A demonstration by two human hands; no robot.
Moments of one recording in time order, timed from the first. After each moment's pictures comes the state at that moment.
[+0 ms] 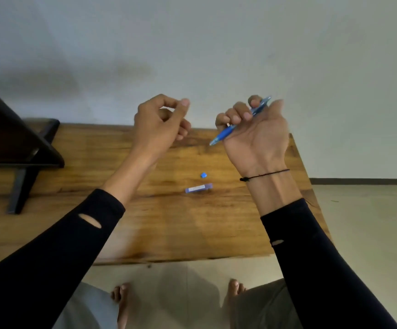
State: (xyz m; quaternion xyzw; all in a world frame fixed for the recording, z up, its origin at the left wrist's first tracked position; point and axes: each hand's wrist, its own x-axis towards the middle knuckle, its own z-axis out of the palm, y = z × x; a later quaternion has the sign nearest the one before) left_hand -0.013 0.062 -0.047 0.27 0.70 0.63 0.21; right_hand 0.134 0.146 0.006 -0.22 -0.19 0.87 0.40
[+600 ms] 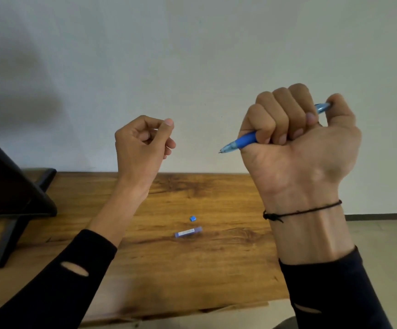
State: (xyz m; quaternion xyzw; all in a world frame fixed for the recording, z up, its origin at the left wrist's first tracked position) left_hand -0.007 0.062 0.017 0.26 0.63 0.72 0.10; right_hand 0.172 0.115 0.134 0.00 -0.12 0.89 0.44
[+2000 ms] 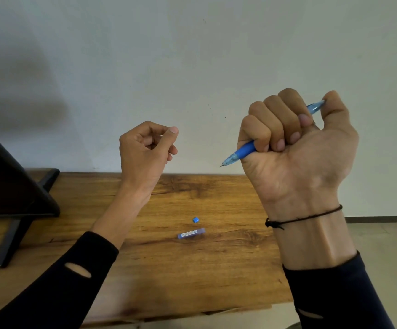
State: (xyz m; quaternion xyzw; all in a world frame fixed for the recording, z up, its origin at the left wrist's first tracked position) left_hand -0.010 0.058 0.009 0.28 0.64 0.71 0.10; right_hand 0.170 0.118 0.125 -0.03 -0.17 0.89 0.41
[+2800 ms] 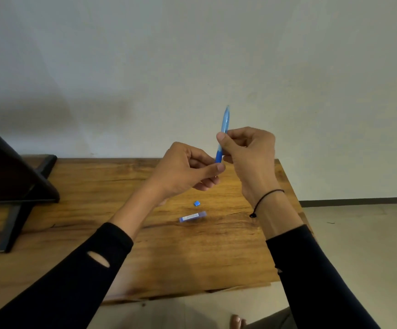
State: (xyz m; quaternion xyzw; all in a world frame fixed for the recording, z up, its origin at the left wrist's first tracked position) left_hand 0.019 0.068 -0.025 0.42 0.62 0.52 0.41; right_hand 0.148 0.160 0.018 -0.45 -0.64 0.49 0.37
